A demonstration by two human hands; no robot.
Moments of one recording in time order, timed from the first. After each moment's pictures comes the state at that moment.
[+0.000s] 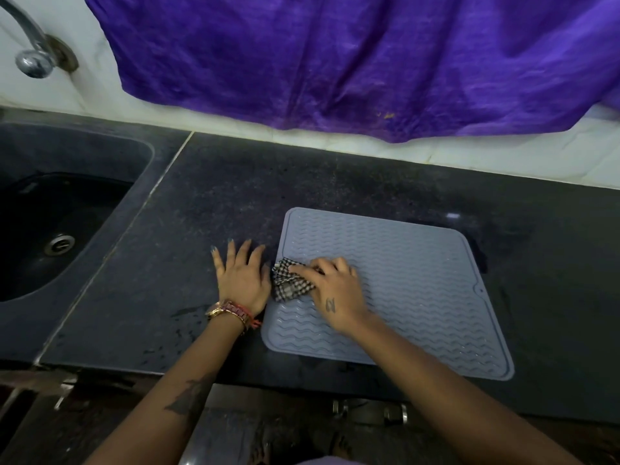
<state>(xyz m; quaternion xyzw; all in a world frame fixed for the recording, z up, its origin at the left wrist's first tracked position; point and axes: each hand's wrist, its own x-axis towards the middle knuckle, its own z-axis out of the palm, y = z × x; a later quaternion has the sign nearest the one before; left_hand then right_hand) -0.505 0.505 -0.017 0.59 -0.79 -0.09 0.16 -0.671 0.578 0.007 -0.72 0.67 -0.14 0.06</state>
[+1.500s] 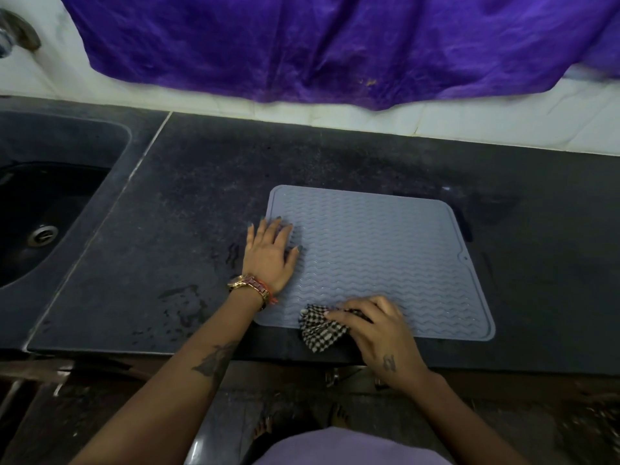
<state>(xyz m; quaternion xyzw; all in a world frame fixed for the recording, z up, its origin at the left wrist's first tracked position) -0.551 0.516 -0.022 0.48 -0.86 -0.11 0.14 -0.711 0.711 -0.001 -0.75 0.62 -0.23 0.01</state>
